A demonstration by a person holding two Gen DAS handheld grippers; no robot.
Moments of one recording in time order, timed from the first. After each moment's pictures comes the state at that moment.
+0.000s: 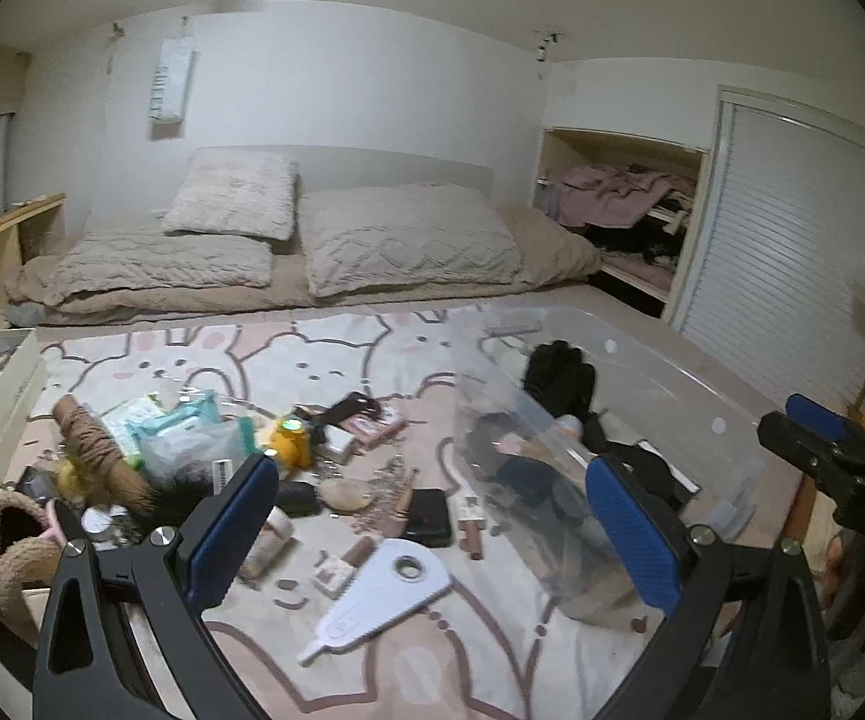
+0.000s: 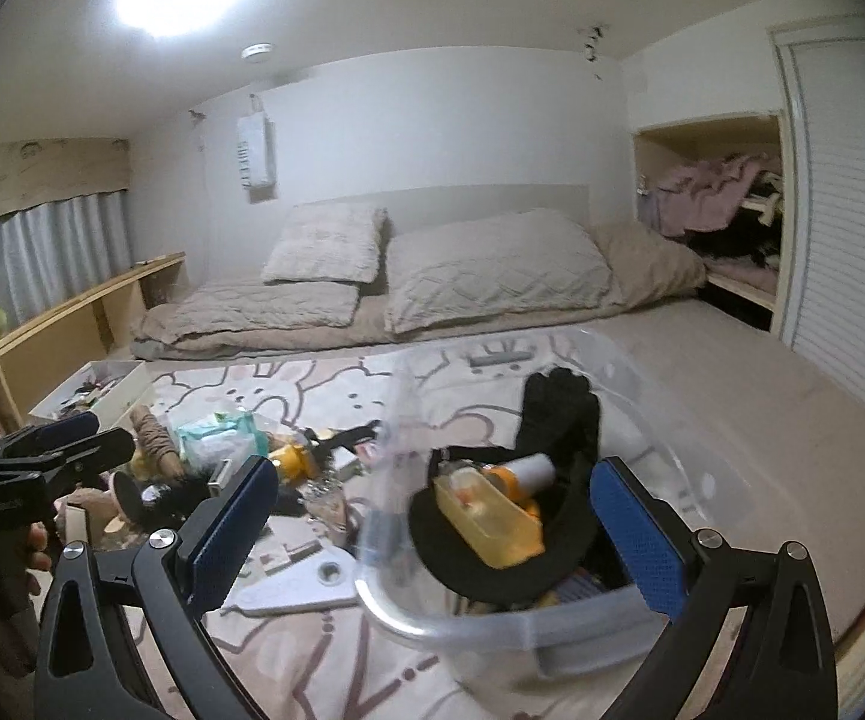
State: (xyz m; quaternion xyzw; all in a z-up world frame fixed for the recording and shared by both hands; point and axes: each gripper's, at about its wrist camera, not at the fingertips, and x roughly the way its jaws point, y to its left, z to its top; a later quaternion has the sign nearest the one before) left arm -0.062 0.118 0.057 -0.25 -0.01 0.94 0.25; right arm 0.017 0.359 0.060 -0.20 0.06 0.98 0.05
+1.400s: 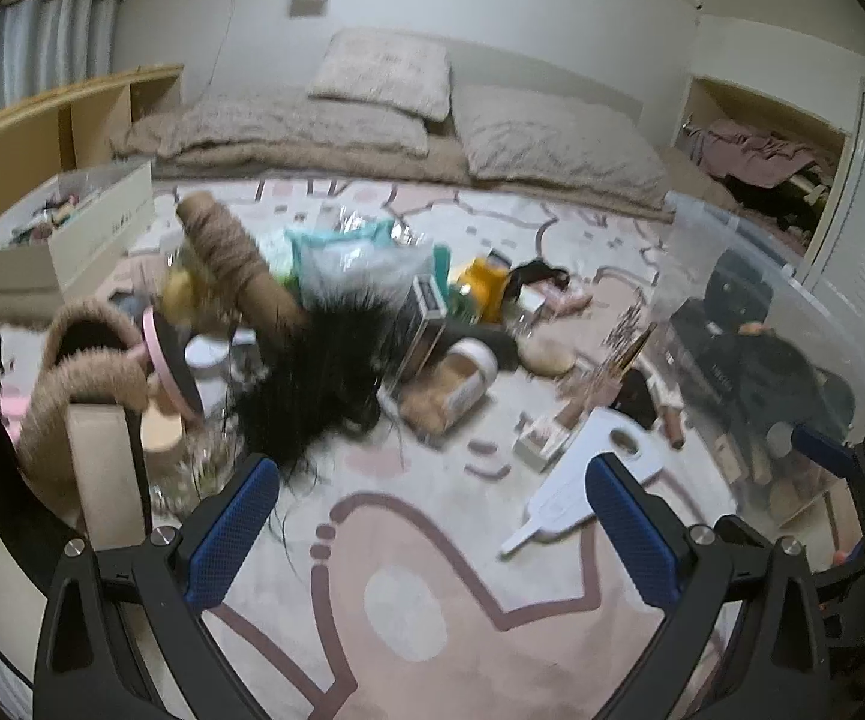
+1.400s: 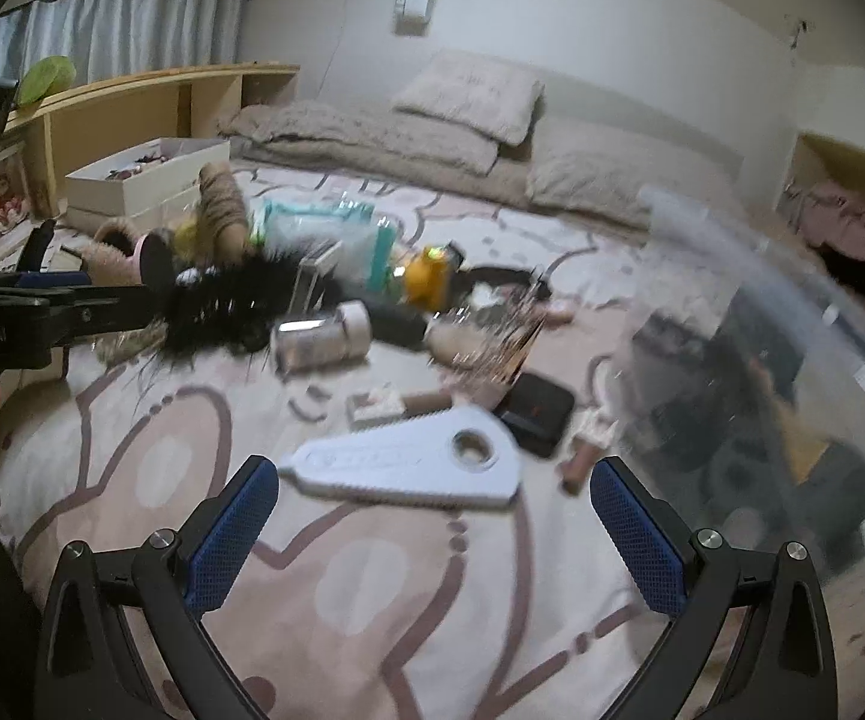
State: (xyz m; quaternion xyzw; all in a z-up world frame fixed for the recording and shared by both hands) left arm -0.096 0.007 -0.089 -0.37 -0.03 0.92 0.12; right arm -0.054 0.216 -0.099 -0.34 -0.08 0.94 -0.05
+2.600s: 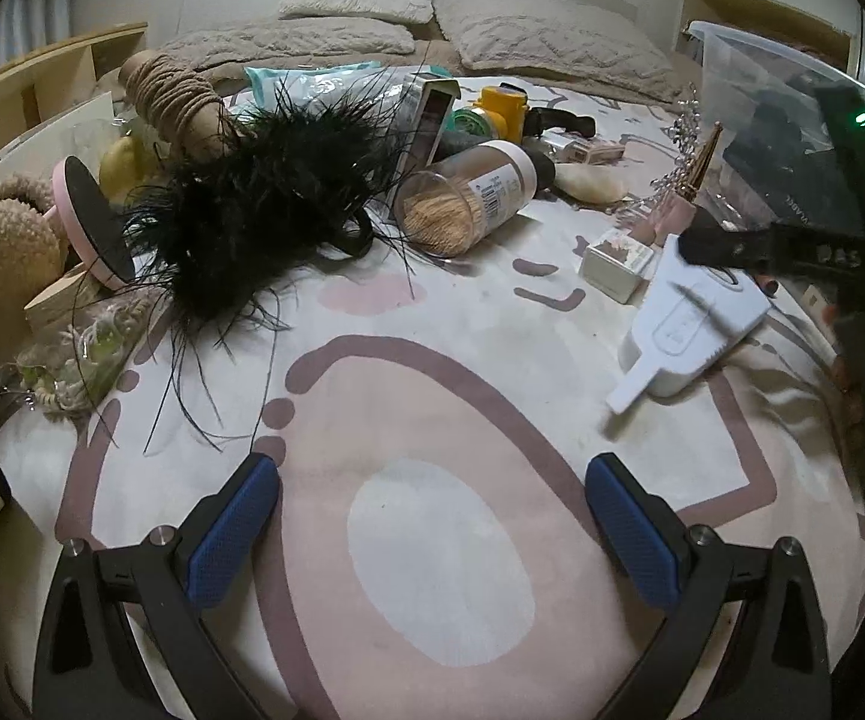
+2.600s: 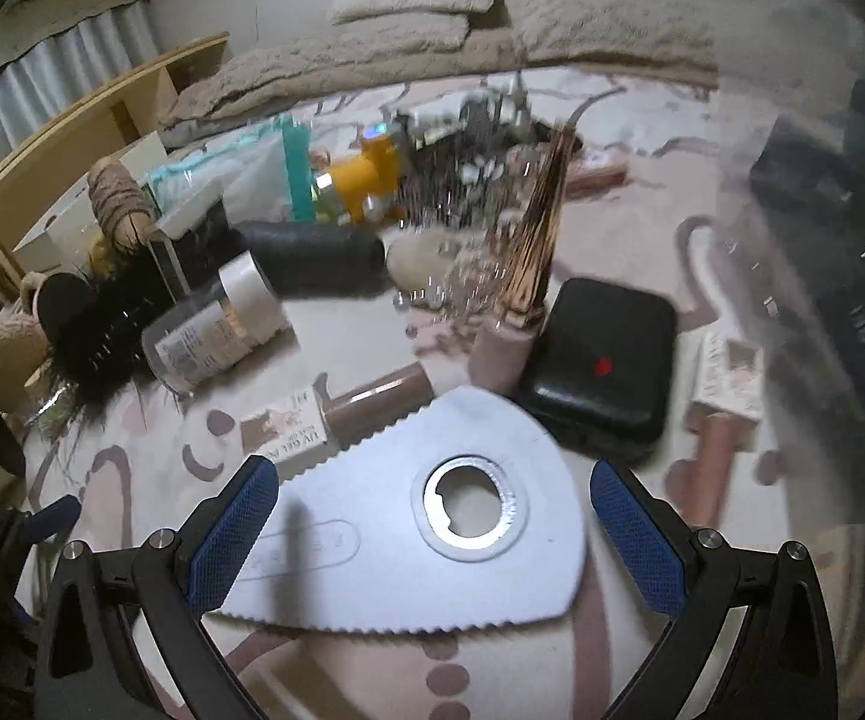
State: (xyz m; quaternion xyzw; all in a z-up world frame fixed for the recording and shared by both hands) left arm -0.110 0.025 -0.210 -0.42 0.03 0.90 0.13; right arm -0.185 0.265 -0.191 -0.45 0.07 0.89 -0.08
